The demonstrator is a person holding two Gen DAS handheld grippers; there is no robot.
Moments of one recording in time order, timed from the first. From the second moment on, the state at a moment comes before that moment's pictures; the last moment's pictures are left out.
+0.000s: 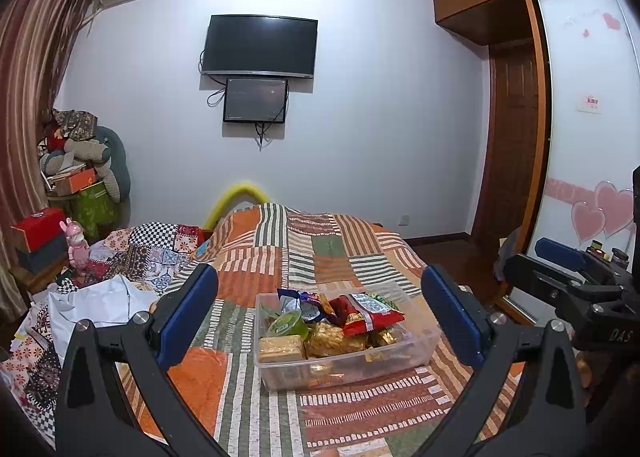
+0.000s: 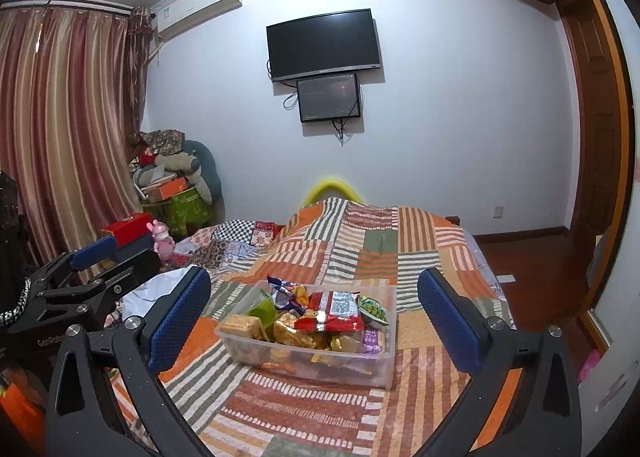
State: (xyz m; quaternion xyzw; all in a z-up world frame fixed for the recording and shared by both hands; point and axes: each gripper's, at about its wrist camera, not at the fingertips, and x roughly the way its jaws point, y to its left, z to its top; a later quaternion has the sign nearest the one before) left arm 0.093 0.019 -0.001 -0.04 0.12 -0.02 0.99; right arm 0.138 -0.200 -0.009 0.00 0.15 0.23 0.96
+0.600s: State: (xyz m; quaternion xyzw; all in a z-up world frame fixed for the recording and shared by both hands) left arm 0.096 0.018 0.000 -0.04 0.12 -0.02 0.99; right arm 0.139 -0.200 -0.010 0.00 0.14 0.21 0.97
